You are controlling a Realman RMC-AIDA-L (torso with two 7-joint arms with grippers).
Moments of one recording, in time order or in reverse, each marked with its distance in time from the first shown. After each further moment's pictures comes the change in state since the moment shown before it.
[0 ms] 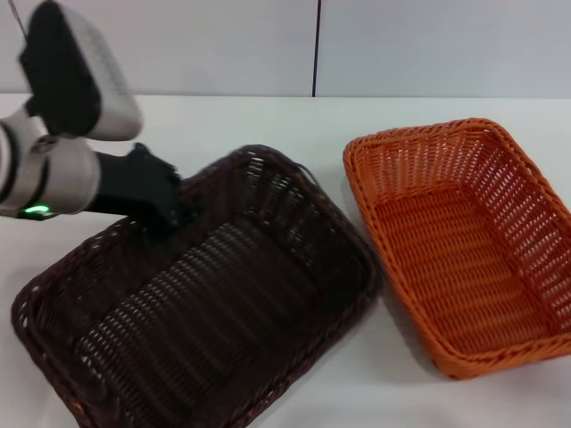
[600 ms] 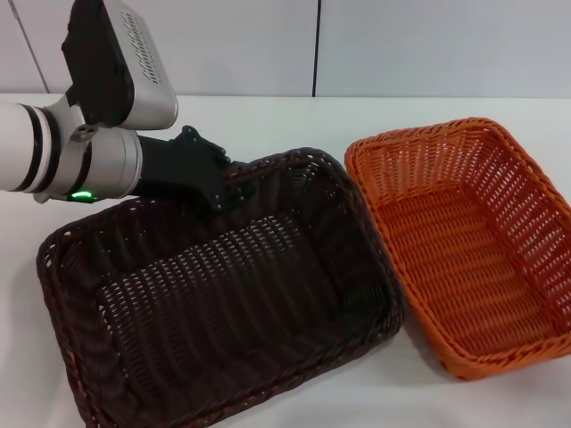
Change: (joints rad) left arm -0.068 -0.001 0.004 0.140 -0.165 0.086 0.153; right arm -0.001 0.001 -0.010 -0.007 0.002 0.009 -0.007
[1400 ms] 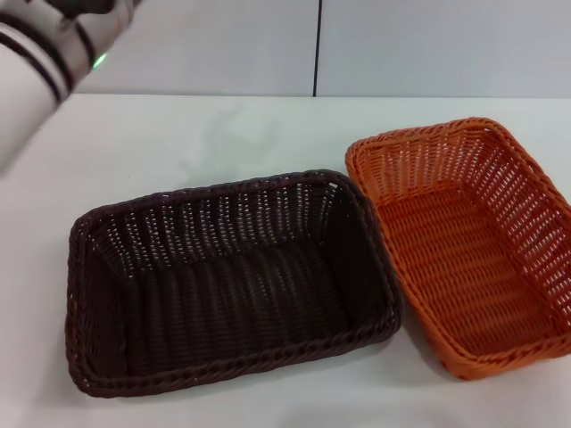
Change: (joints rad) left arm 0.217 0.000 0.444 -0.263 -0.344 1.202 0.179; right arm 0.078 -0.019 0.015 -0.080 -0.079 0.119 0.003
